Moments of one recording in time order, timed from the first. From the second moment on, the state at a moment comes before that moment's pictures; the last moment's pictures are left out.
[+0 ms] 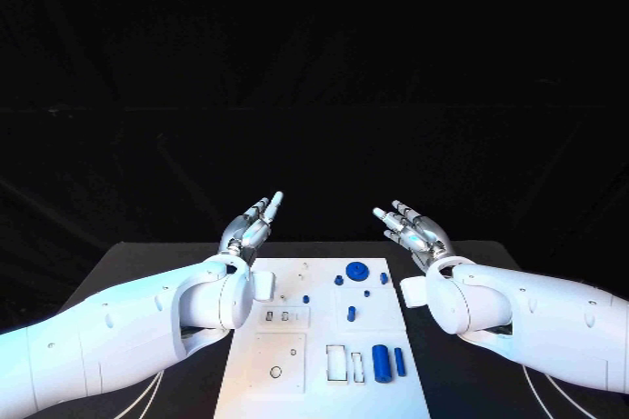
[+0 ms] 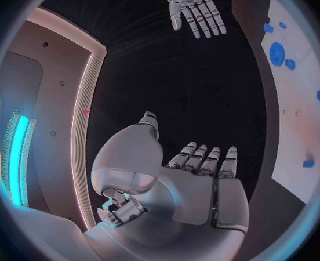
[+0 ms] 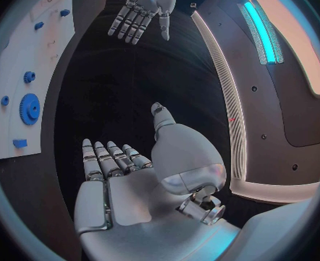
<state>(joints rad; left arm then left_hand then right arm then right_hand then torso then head) 1.10 -0.70 -0.01 1.47 0.04 -0.60 0.42 1.02 0.12 -0.10 0.27 0.04 0.12 0.13 0.01 0.02 0.06 0.12 0.01 0.01 0.02 0.18 0.00 0.01 0.04 0.04 0.28 0.01 0.01 1.15 -0.79 -0.12 1.48 -0.02 -0.56 0.45 1.11 0.19 -0.15 -0.04 0.40 0.11 0.13 0.02 0.02 0.15 0.27 0.02 0.02 0.14 0.27 0.02 0.02 0.06 0.12 0.28 0.11 0.04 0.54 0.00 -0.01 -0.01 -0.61</state>
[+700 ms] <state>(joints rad) 1.11 -0.72 -0.01 1.46 0.04 -0.46 0.37 1.29 0.08 -0.08 0.22 0.05 0.54 0.16 0.13 0.08 0.74 0.23 0.21 0.10 0.73 0.20 0.27 0.13 0.11 0.64 0.29 0.28 0.14 1.20 -0.80 -0.17 1.38 -0.32 -0.33 0.37 1.34 0.15 -0.04 -0.24 0.25 0.58 0.17 0.11 0.06 0.71 0.24 0.13 0.06 0.74 0.21 0.15 0.06 0.14 0.50 0.29 0.39 0.14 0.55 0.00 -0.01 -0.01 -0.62</state>
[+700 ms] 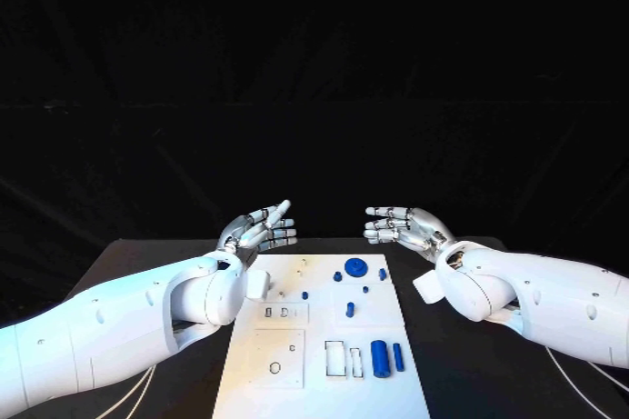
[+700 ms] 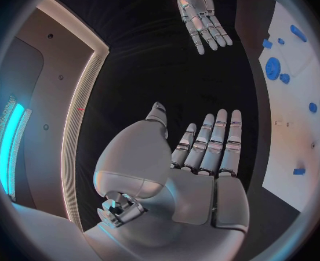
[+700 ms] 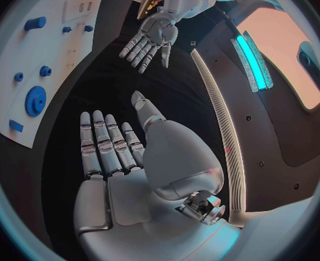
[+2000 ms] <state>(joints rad) 1.15 -0.96 -0.01 1.74 -0.11 -0.32 0.30 1.49 0.02 0.00 0.15 0.05 1.00 0.16 0.20 0.11 1.16 0.10 0.23 0.10 1.15 0.05 0.50 0.32 0.18 0.95 0.21 0.45 0.19 1.33 -0.72 -0.16 1.40 -1.43 -0.19 -0.03 1.24 -0.03 0.20 -0.27 0.41 1.07 0.15 0.13 0.10 1.19 0.08 0.11 0.14 1.41 0.00 0.61 0.54 0.16 0.93 0.11 0.89 0.42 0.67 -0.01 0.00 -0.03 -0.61</state>
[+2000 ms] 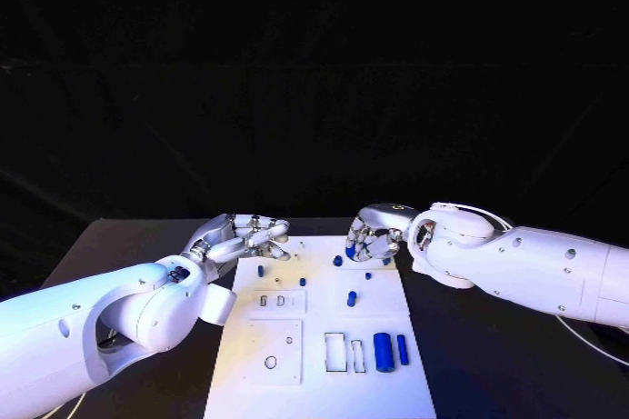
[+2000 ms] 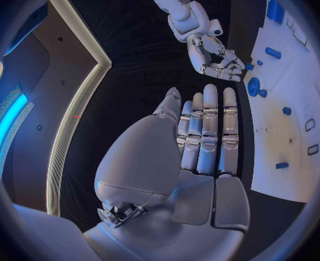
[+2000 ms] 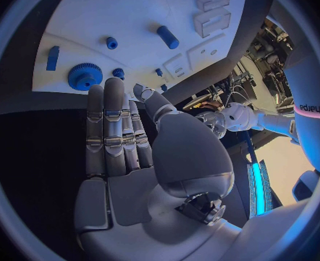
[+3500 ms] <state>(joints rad) 1.19 -0.99 -0.01 1.77 -0.12 -0.31 0.28 1.49 0.01 0.02 0.17 0.05 0.97 0.19 0.18 0.10 1.14 0.12 0.20 0.09 1.11 0.07 0.52 0.36 0.18 0.95 0.20 0.46 0.20 1.35 -0.67 -0.16 1.40 -1.54 -0.25 -0.11 1.30 -0.15 0.38 -0.18 0.29 1.10 0.14 0.14 0.19 1.19 0.06 0.28 0.19 1.47 -0.02 0.74 0.69 0.14 1.17 0.09 1.27 0.94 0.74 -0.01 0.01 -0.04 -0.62</state>
